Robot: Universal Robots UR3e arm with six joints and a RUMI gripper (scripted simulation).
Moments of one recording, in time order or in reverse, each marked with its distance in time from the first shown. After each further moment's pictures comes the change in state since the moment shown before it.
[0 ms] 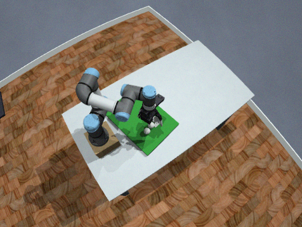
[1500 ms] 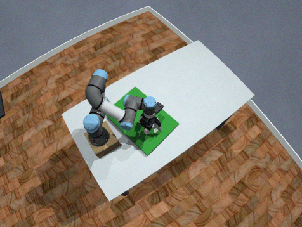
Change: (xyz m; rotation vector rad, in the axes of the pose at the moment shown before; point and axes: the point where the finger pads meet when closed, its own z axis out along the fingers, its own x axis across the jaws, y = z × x) arm -0.002 -0.001 0.098 -0.005 -0.013 0.002
